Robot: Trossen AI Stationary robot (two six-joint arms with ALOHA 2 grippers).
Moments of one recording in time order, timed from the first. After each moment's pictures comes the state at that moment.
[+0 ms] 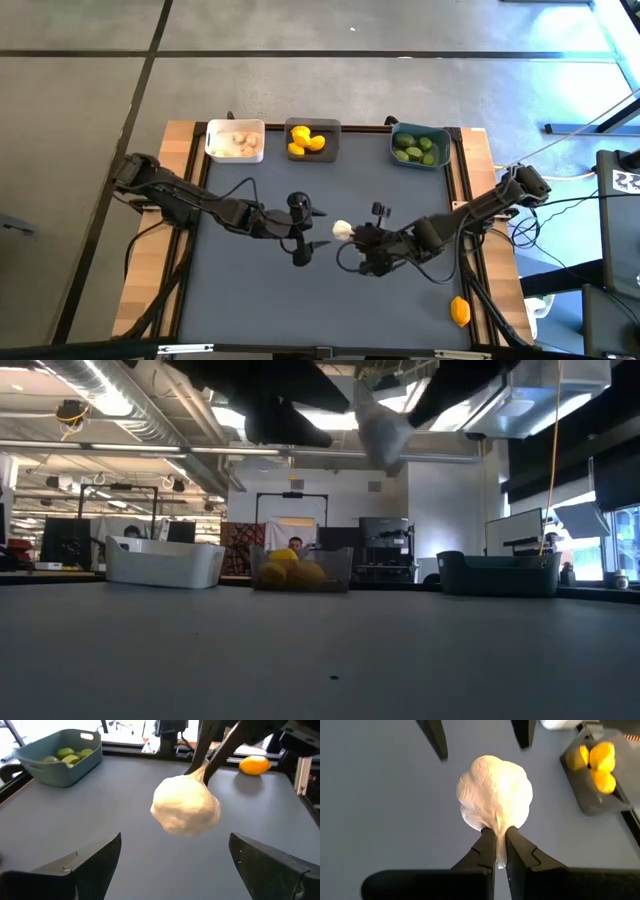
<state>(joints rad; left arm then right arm) -0.26 1.55 0.92 0.16 -0.40 -0.21 0.47 1.57 1.27 -0.71 0.61 0.40</state>
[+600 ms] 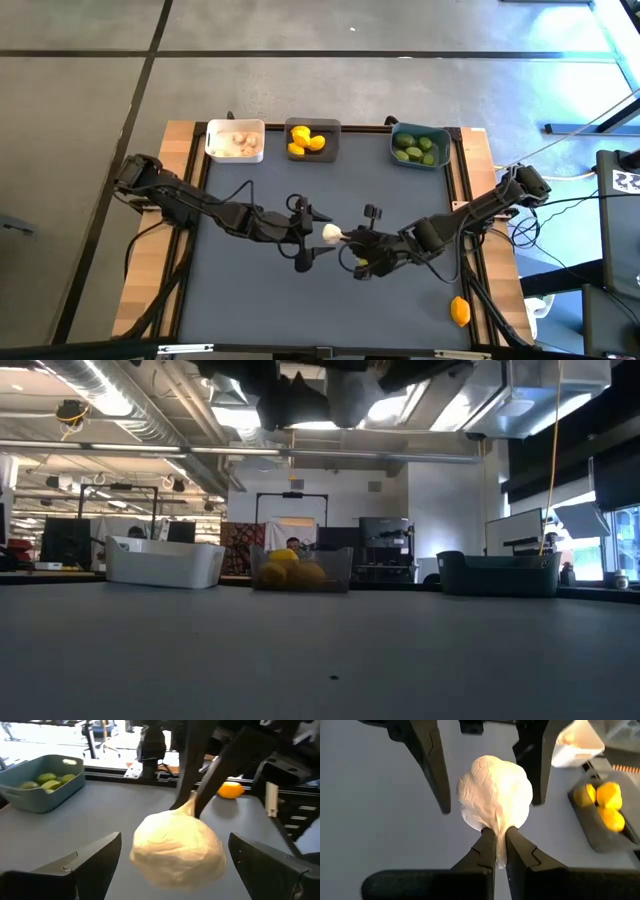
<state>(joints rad) -0.28 1.57 0.92 0.33 -0.37 -0.18 0.48 1.57 1.27 -0.51 0.62 0.27</state>
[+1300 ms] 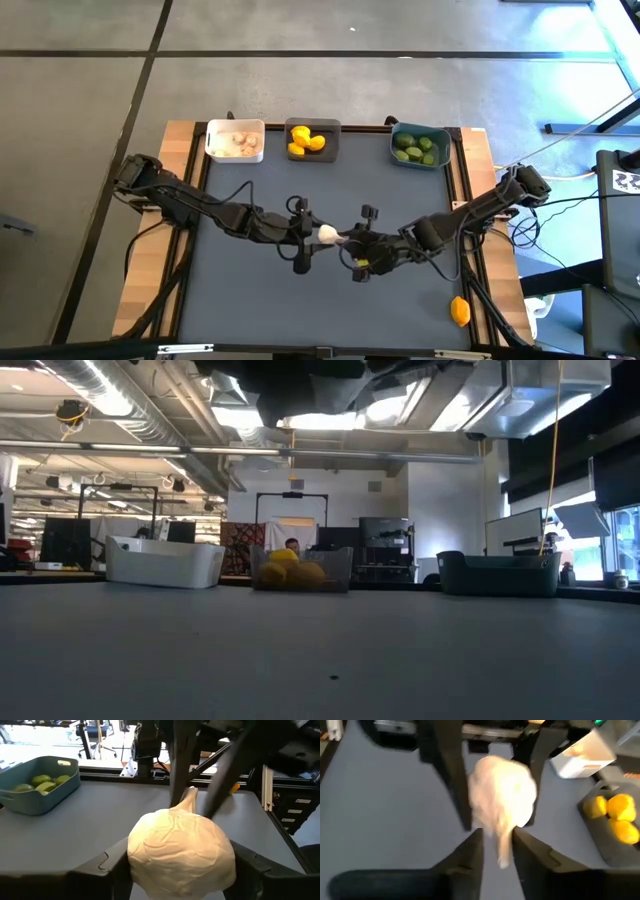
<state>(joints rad) -0.28 1.57 0.92 0.32 -0.35 -0.15 0.48 1.57 1.28 -0.44 0.58 0.24</state>
